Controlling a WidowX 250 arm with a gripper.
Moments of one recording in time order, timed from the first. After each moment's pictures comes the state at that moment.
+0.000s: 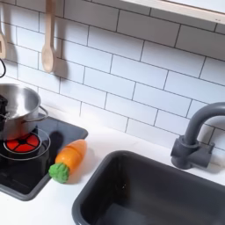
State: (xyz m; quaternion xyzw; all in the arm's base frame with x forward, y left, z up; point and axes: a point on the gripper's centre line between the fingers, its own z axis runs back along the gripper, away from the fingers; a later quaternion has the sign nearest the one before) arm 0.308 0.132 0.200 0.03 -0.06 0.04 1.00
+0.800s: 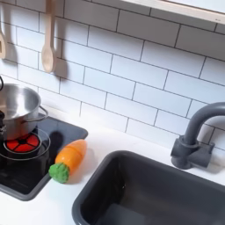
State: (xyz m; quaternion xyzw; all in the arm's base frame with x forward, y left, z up) arm 0.309 0.138 0.178 0.03 -0.05 0.03 1.00
